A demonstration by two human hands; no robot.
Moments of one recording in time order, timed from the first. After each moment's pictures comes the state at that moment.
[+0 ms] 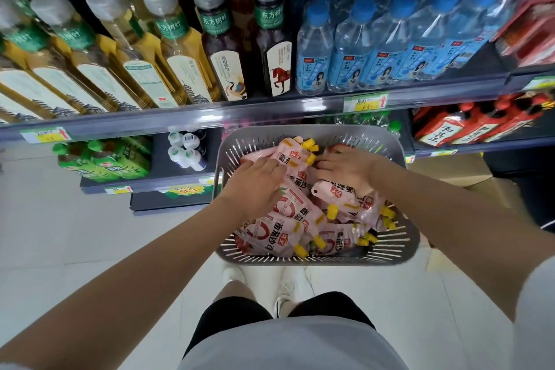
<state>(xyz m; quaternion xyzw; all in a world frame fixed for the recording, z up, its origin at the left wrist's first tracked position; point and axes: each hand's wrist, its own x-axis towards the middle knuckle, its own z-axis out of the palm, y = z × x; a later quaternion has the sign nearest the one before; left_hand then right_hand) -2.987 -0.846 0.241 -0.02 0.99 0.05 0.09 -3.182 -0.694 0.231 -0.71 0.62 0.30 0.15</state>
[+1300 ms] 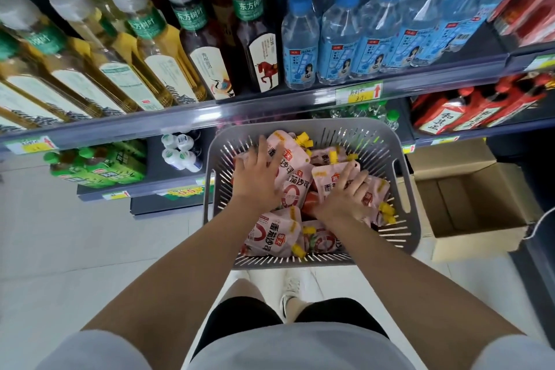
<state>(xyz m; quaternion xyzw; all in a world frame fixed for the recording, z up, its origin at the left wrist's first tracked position) -3.019 -0.834 0.185 -0.18 0.97 -0.03 0.13 -3.088 -0.684 0.164 -0.05 0.96 0.02 0.29</state>
